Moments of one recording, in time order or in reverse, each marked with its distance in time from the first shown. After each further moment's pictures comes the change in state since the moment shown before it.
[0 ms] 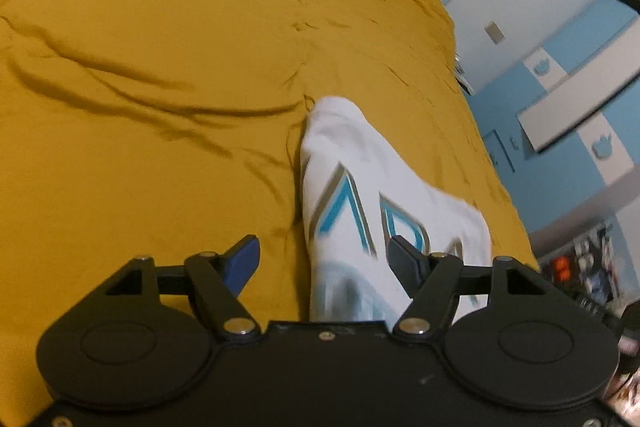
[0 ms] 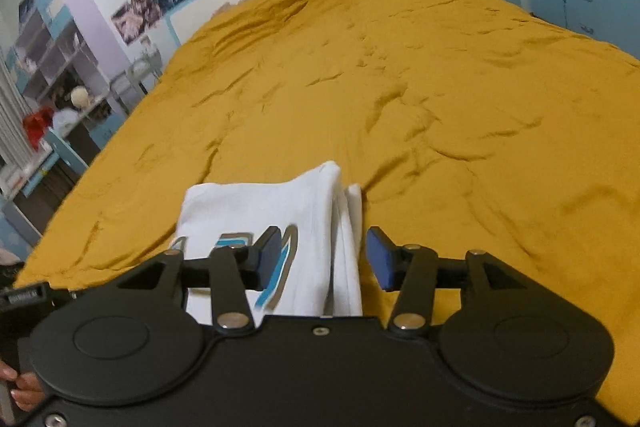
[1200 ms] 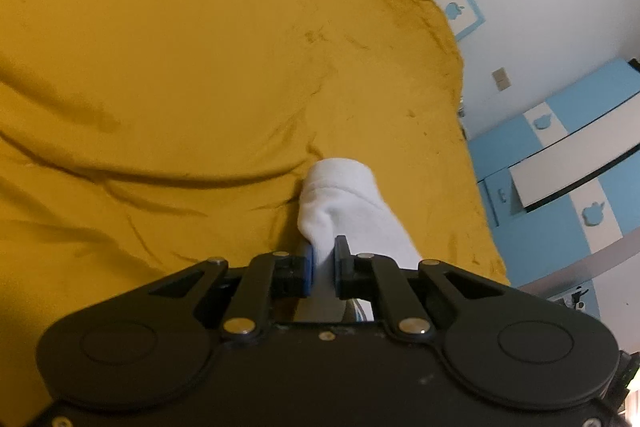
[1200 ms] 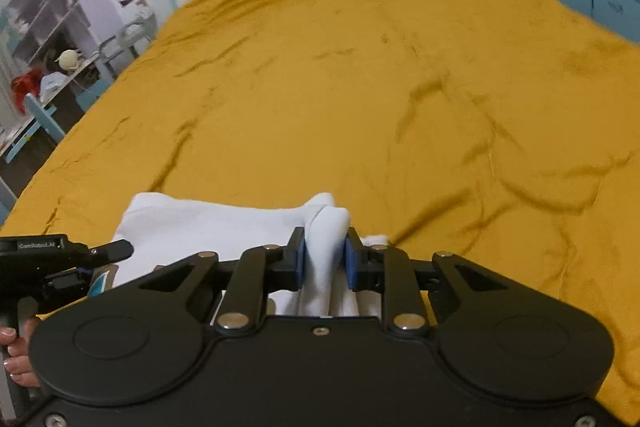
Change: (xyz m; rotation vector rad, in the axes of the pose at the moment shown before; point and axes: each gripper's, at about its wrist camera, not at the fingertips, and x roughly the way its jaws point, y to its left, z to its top) left arm 0.098 0.036 0.053 -0.159 -0.040 -0.087; right arm 0.093 0.001 0.024 -0.052 0.075 -0.016
